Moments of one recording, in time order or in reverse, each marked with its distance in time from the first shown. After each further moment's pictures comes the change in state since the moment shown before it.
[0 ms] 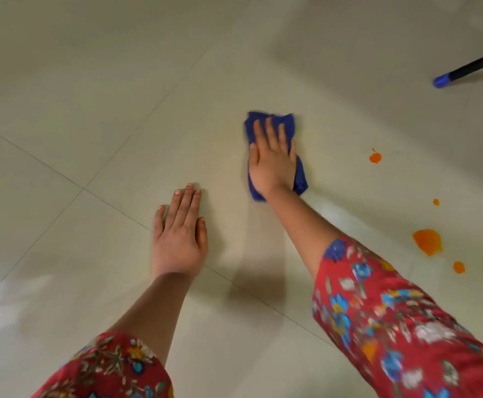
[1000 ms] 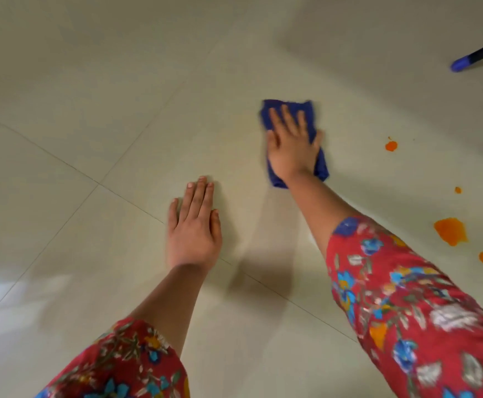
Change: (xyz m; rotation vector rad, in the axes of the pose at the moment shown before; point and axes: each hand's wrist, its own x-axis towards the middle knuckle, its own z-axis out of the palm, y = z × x) left_hand 0.000 0.000 0.003 0.005 0.009 0.016; right_hand 0.011 0.016 -0.001 0.009 -0.009 0.036
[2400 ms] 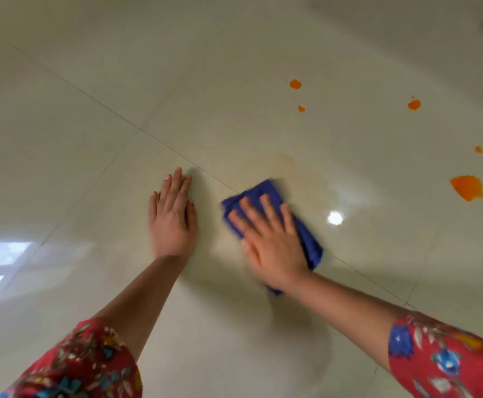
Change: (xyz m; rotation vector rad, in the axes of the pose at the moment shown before) left_hand -0.097 -0.075 -0.026 -0.142 0.137 -0.094; right_hand -0.286 -0.034 0.025 -0.060 -0.062 -0.478
